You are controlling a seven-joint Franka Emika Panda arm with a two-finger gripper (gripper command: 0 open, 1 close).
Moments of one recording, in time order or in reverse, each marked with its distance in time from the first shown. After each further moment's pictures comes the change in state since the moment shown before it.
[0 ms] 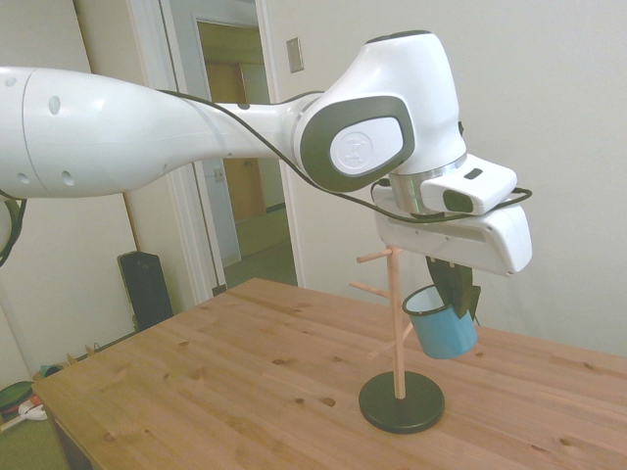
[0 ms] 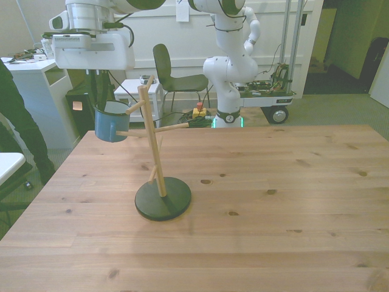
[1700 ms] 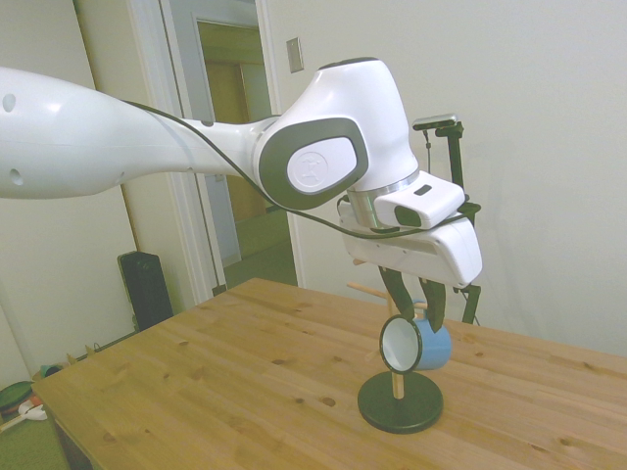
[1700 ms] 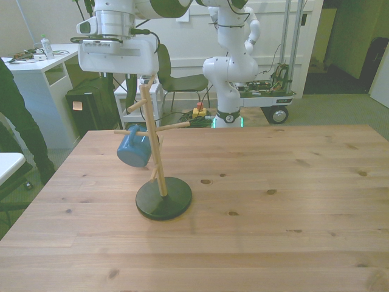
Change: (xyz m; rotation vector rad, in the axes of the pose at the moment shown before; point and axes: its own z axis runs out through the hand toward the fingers) arm -0.047 0.004 0.006 -0.026 0.009 -0.007
